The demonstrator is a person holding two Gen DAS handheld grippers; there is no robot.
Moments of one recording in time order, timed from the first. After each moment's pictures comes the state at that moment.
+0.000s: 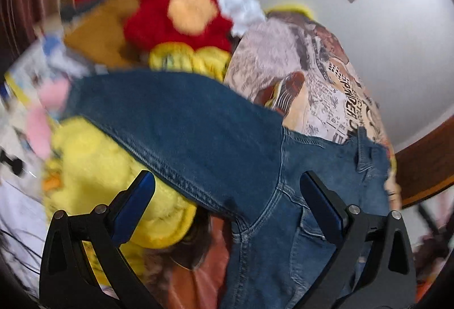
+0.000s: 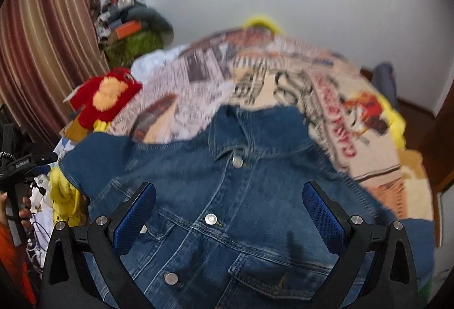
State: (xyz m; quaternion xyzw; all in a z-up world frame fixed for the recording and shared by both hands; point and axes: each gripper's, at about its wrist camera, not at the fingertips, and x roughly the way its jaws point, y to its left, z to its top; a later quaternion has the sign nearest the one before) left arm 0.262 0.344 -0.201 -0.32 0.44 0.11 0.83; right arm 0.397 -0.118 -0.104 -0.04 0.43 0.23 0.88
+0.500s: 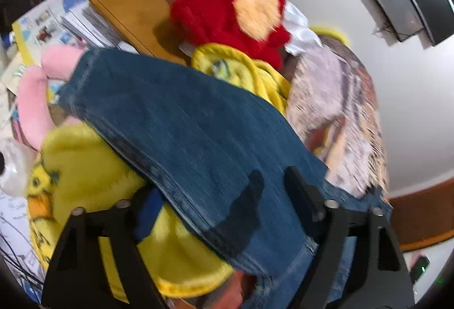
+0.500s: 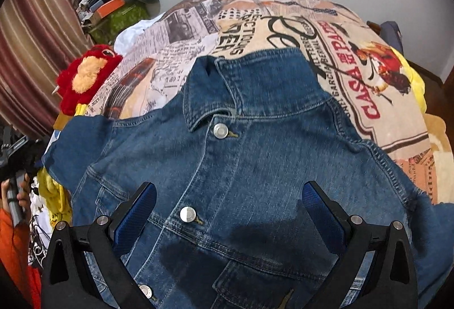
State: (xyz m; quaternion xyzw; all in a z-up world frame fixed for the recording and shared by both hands) left arm 0.281 0.417 -0.246 -0.41 0.41 0.19 0.79; right arm 0.438 -0.120 -0.174 -0.01 0.51 0.21 0.83
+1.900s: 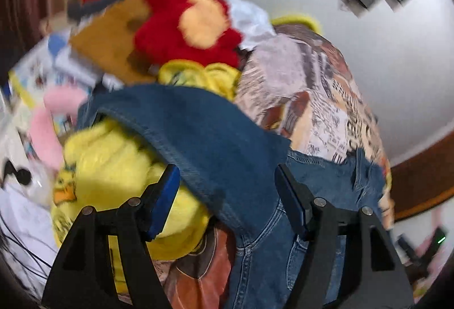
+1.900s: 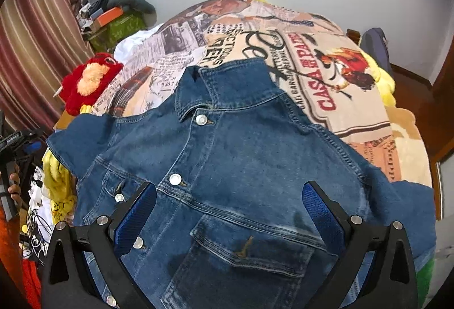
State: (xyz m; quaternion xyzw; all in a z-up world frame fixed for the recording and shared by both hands) left arm 0.260 0.371 -0.184 -0.34 0.41 0.14 0.83; right arm 0.394 -0.171 -0.131 -0.02 0.49 0.20 0.85
